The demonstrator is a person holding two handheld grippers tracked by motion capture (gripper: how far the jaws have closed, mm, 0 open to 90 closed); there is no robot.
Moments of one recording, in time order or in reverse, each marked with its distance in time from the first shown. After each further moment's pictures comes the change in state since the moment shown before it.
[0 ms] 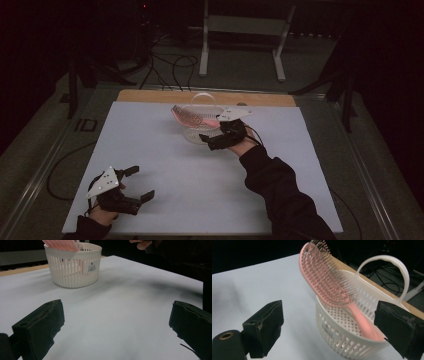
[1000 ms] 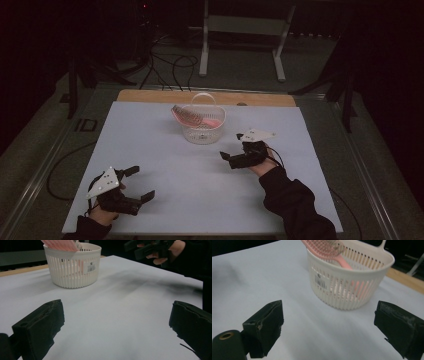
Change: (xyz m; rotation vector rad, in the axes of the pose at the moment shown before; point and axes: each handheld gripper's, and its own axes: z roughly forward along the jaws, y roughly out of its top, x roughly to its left) left arm -0.001 0.001 0.000 0.004 0.000 0.006; right arm -0.002 -0.071 -0.046 0.025 -0.039 0.081
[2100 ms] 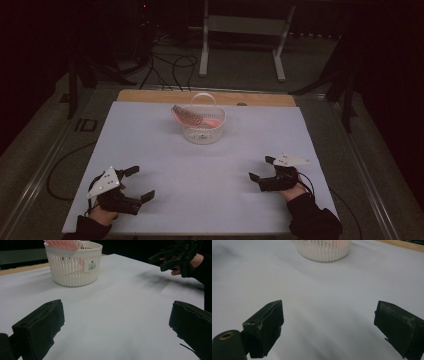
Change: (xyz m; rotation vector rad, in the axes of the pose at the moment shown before) left arm 0.001 -0.001 0.001 0.009 0.006 -0.001; right arm -0.014 -0.084 -0.069 0.023 -0.051 0.103
